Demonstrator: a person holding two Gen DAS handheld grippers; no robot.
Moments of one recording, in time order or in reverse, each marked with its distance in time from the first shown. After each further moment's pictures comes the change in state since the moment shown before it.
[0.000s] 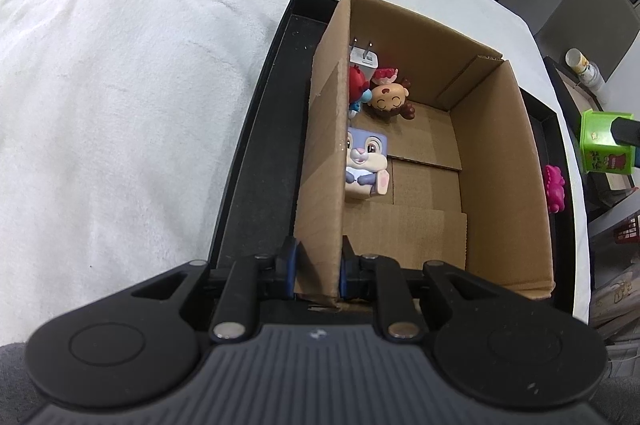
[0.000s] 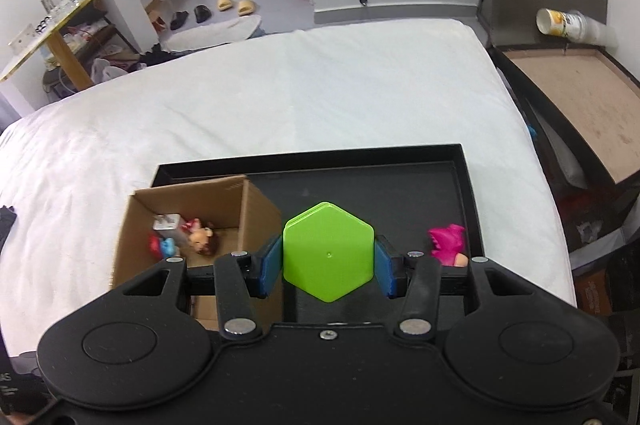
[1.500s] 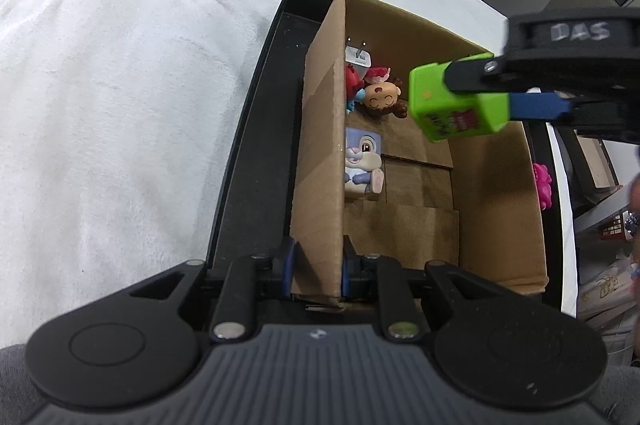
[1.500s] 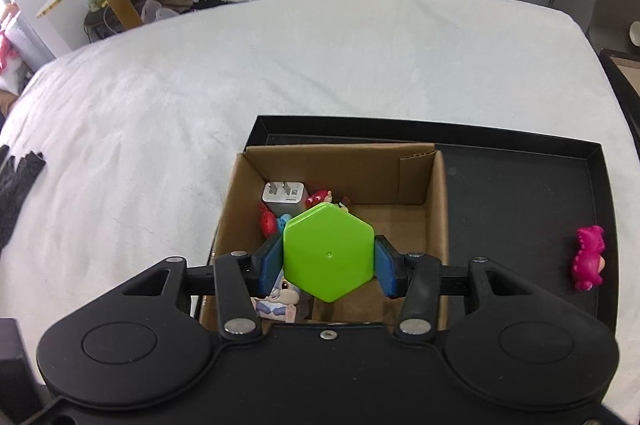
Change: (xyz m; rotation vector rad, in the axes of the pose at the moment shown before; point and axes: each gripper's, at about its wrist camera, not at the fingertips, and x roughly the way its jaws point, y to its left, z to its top) left arm 0.002 0.010 0.001 0.003 0.008 -0.064; right arm 0.063 0.123 -0.007 -0.114 0.116 0.082
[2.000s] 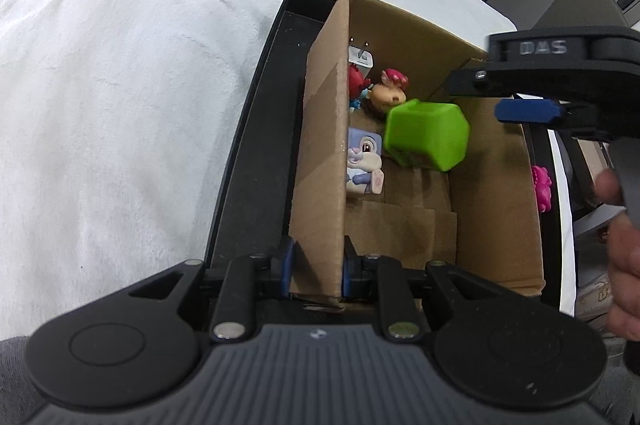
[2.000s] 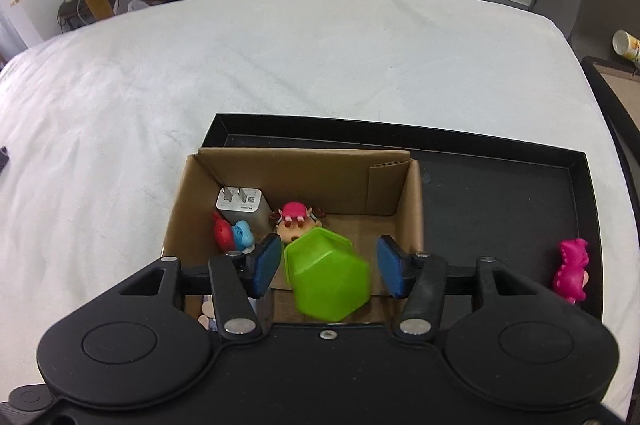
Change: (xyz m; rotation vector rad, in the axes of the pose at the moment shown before) left arm -0.001 0.001 -0.001 -0.005 0.000 0.002; right arm 0.012 -0.013 0.002 -0.001 -0.014 -0.087
